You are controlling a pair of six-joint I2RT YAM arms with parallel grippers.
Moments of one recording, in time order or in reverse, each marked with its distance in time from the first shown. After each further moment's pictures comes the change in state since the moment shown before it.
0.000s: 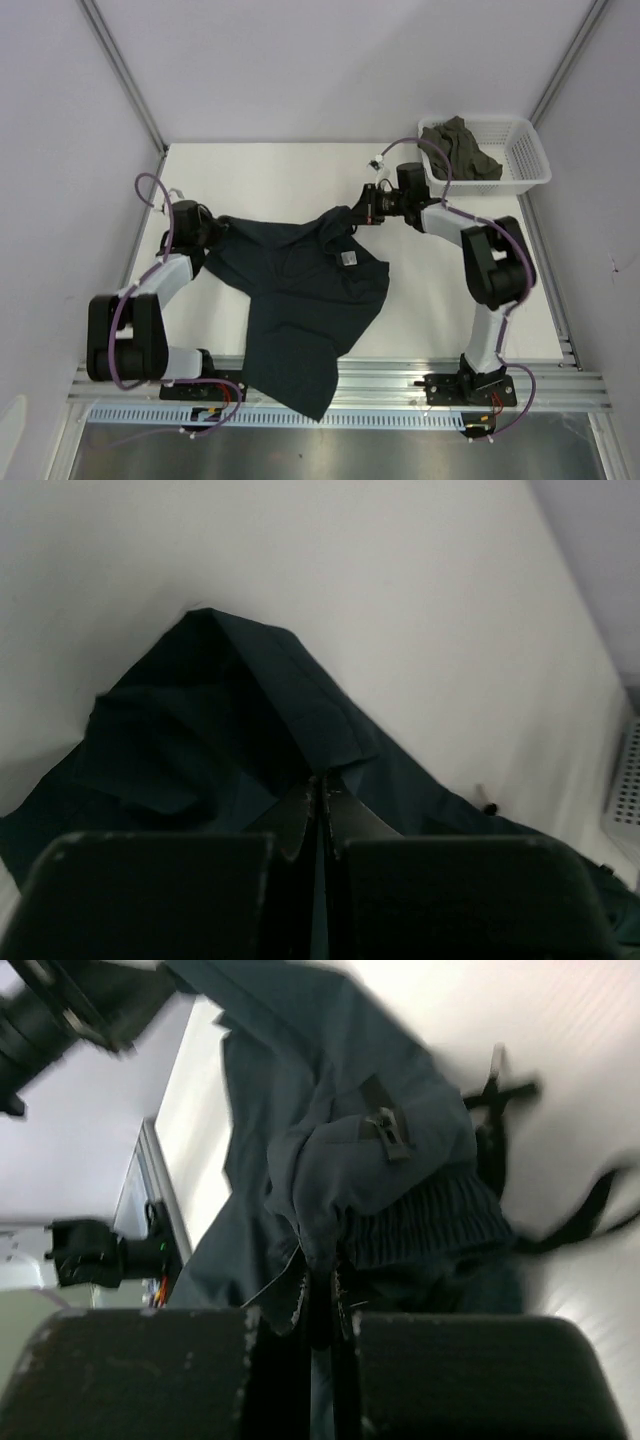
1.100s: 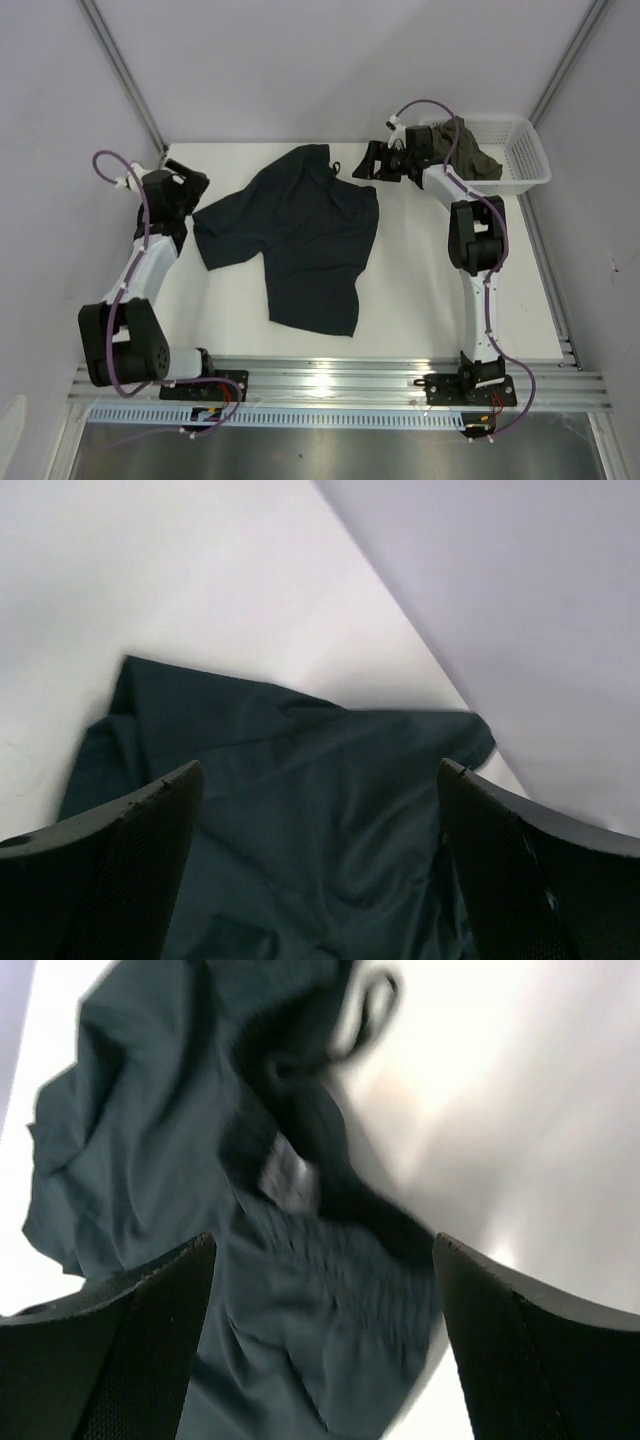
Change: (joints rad) left arm 0.110 0.069 0.237 -0.096 -0.116 -0.066; right arm -0.130 0.479 0.731 -0.267 0.283 -0.154
